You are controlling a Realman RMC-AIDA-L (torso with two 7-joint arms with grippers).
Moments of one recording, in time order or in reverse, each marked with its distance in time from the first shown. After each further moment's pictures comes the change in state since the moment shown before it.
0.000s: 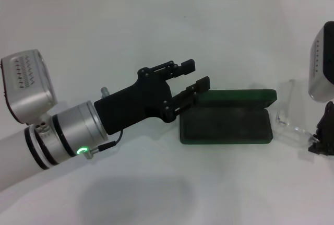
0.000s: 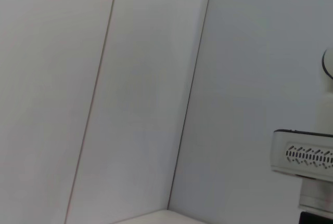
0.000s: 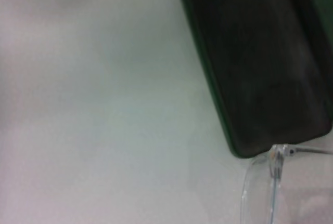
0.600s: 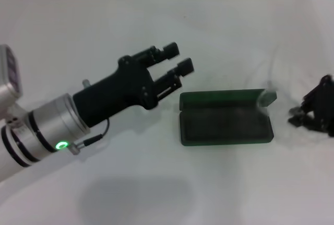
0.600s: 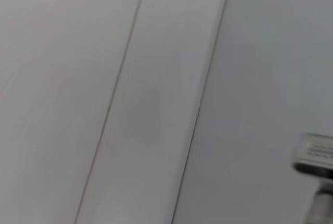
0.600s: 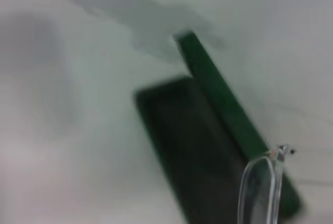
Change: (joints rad) left arm 0.015 0.008 -0.097 -0.015 0.004 0.119 -0.063; right arm -0.143 0.000 0.218 -0.139 0.286 0.045 -0.190
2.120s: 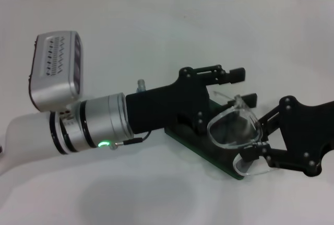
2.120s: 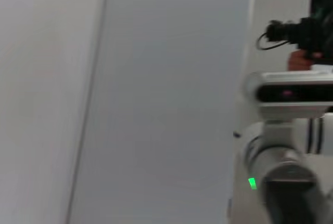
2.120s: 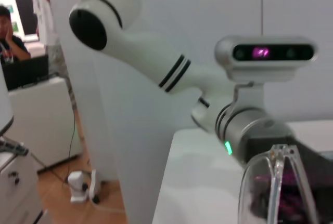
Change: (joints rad) left arm -0.198 -0.013 0.131 -0.091 0.046 0.054 0.077; right arm -0.043 -0.001 0.060 0.281 0.623 -0.193 -0.353
